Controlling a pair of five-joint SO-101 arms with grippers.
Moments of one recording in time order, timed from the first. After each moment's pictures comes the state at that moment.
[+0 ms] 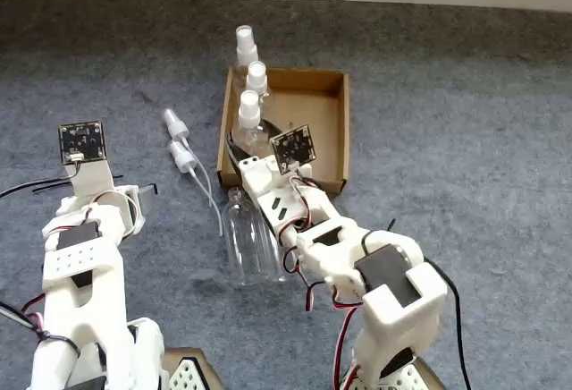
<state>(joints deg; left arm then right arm) -25.8 -37.0 68.5 27.9 -2.8 -33.9 13.4 54.1 -51.8 -0.5</state>
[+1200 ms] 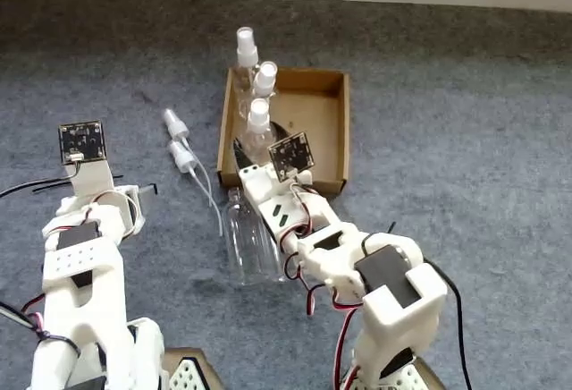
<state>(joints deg) -25.8 -37.0 68.5 27.9 -2.8 -34.2 13.3 56.2 -52.2 1.9</state>
